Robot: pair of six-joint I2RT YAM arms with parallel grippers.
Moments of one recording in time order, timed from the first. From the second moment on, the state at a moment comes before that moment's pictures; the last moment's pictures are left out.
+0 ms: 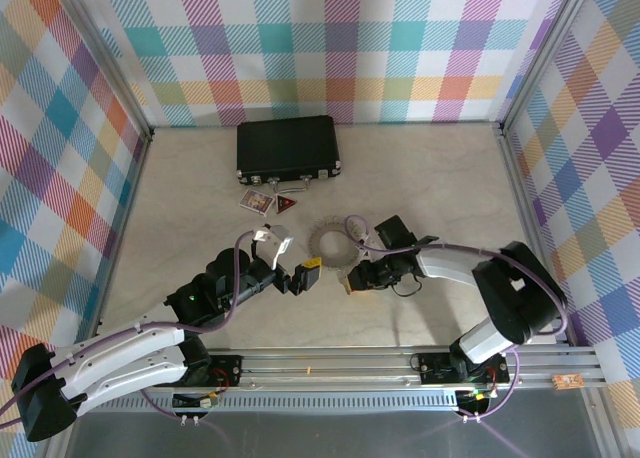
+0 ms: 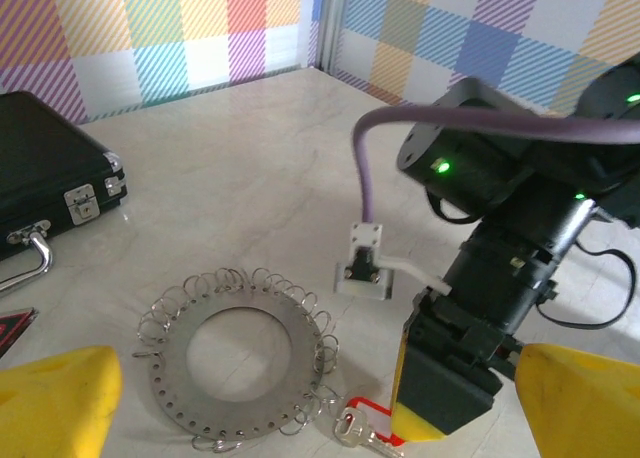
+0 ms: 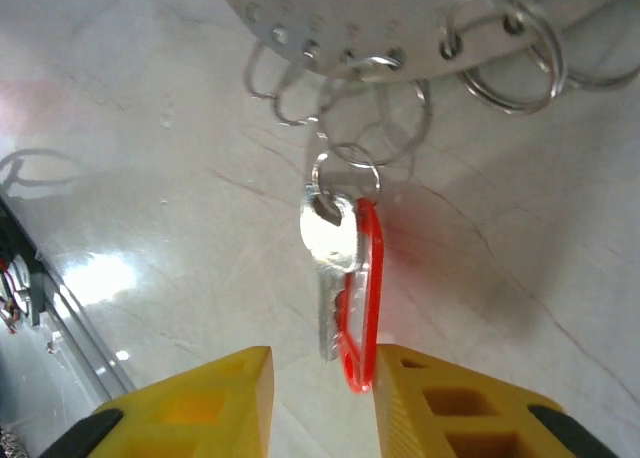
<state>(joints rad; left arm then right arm) -0.92 0.78 0.50 0.07 -0.12 -0.17 0.59 1.51 0.66 -0.29 -0.61 0.38</state>
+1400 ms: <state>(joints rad) -0.57 1.04 0.43 0.15 -0.80 -0.16 0.37 0.76 0.35 -0.04 0.39 0.19</state>
